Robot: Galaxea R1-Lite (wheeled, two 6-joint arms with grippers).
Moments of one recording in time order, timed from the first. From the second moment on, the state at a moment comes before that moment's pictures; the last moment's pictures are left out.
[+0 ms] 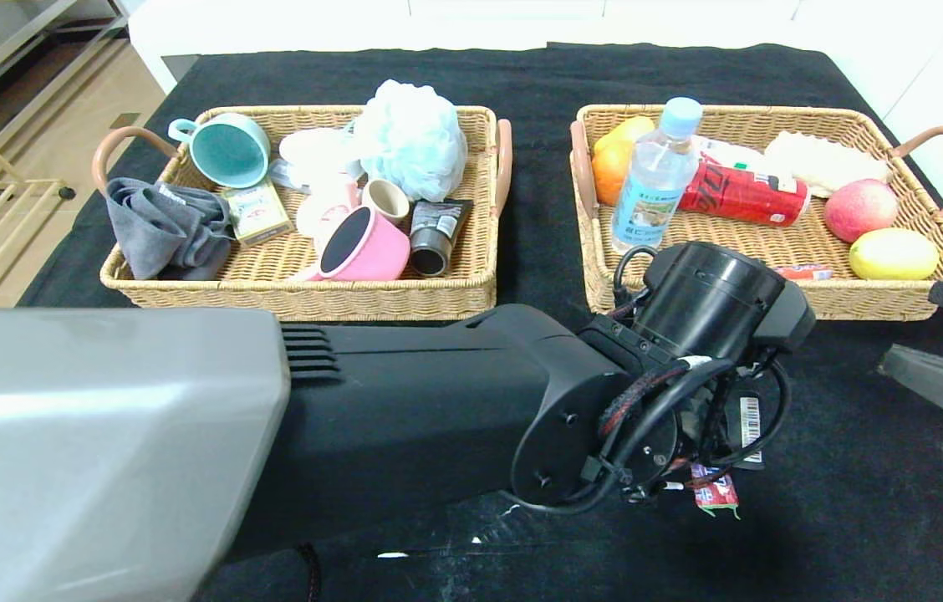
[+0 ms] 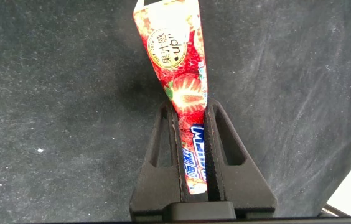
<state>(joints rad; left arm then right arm) -1.04 2.19 -1.87 0.28 0.19 -0.58 0.37 1.00 -0.70 -0.27 0.30 -0.04</state>
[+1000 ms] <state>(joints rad) -1.06 2.06 -1.67 0.22 0.27 -0.46 0.36 1.00 -0.72 -0.27 0.29 -0.03</state>
